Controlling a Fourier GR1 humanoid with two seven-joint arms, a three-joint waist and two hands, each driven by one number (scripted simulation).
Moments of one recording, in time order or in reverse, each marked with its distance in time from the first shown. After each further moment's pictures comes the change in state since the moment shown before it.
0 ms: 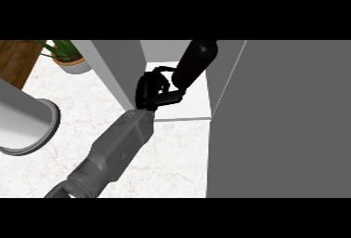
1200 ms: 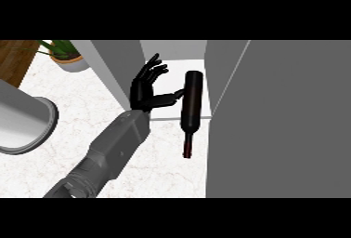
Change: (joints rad) left arm -0.020 -0.002 0.043 0.105 -0.009 -0.092 -0.179; right arm -0.018 -0.005 -0.012 -0.007 0.005 -0.011 0.011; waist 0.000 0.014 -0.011
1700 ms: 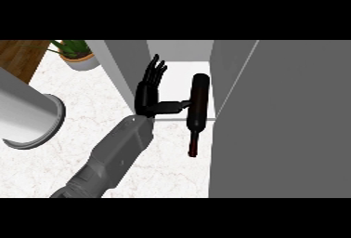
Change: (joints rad) left arm 0.078 0.002 -0.054 -0.156 -0.053 0.051 0.001; right arm 0.015 0.004 0.012 -0.015 0.023 -0.010 0.013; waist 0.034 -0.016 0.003
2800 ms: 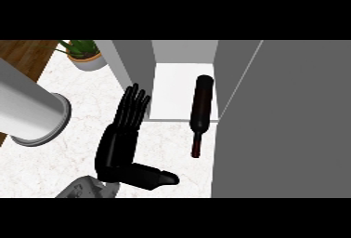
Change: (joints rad) left arm 0.588 0.350 -0.221 -1.254 -0.203 0.314 0.390; right arm 0.004 -0.008 0.022 -0.064 0.010 -0.005 0.051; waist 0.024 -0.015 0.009
